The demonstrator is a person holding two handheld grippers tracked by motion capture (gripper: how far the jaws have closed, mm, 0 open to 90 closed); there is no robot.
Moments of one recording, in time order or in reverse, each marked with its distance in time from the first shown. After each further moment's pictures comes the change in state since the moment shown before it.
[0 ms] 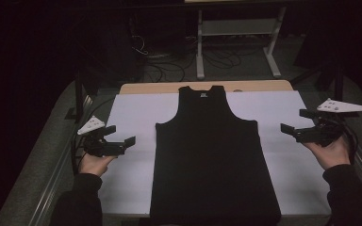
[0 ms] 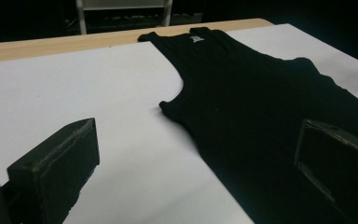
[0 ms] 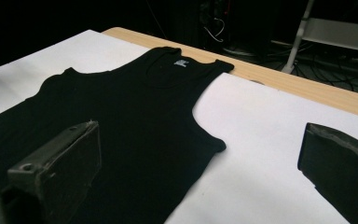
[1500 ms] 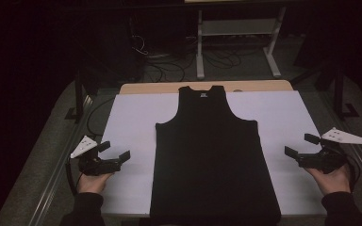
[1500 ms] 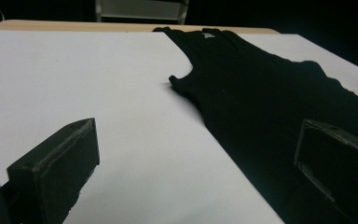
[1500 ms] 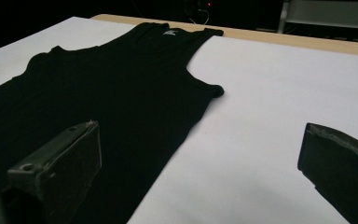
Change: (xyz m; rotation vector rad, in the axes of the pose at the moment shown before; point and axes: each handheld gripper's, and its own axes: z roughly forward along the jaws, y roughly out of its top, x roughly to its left) left arm -0.007 -0.054 -0.019 -0.069 0.046 -0.069; right arm 0.012 -0.074 -0.015 -0.012 -0.062 0.081
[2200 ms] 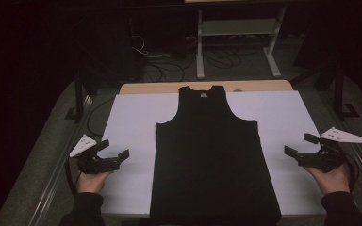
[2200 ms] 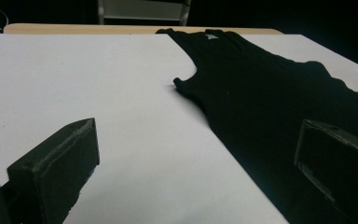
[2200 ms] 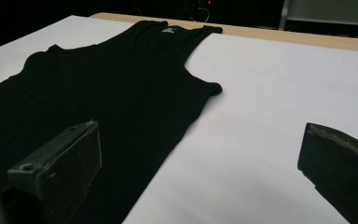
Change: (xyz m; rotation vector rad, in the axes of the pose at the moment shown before) left arm 0.006 0.002 -0.001 -0.007 0.016 0.004; right arm -0.005 -0.002 0.004 0.006 0.004 0.009
